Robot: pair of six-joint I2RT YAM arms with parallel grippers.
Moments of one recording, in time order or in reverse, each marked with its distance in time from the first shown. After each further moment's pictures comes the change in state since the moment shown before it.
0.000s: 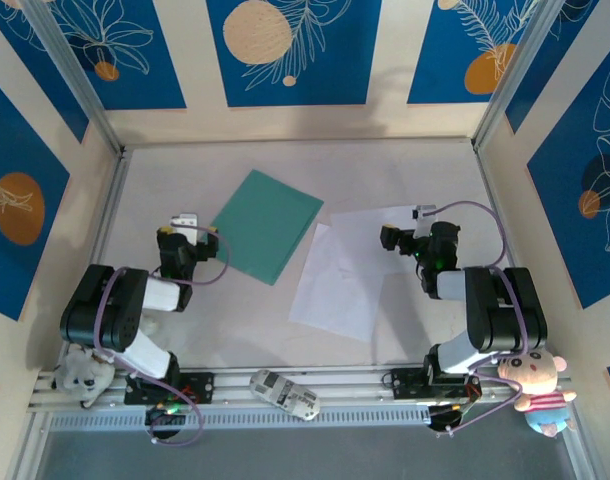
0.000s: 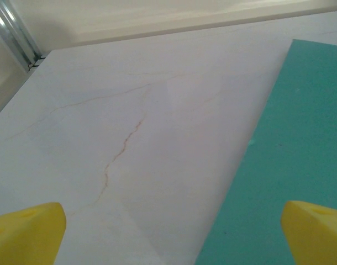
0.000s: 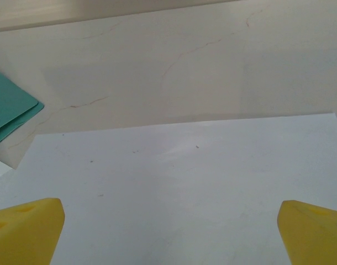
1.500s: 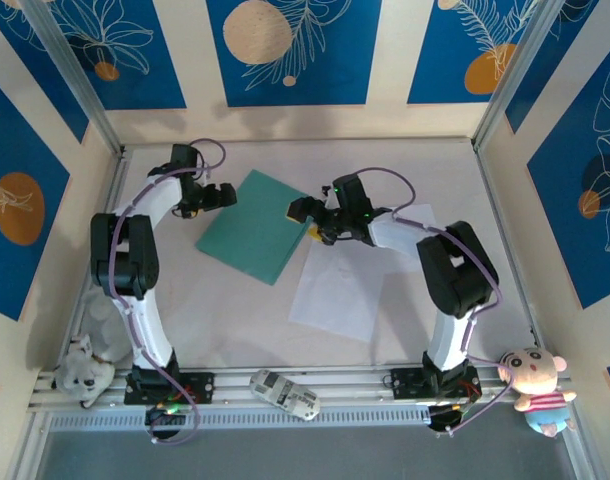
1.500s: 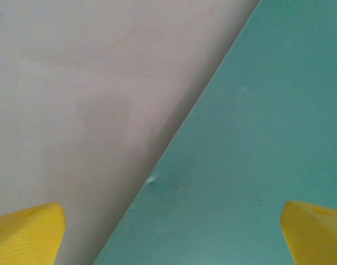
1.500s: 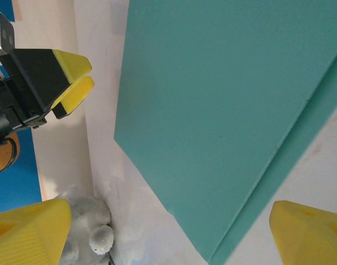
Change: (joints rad) left arm 0.053 0.422 1.181 -1.563 0.415 -0.335; right arm 0.528 0.362 0.740 -0.644 -0.319 0.889
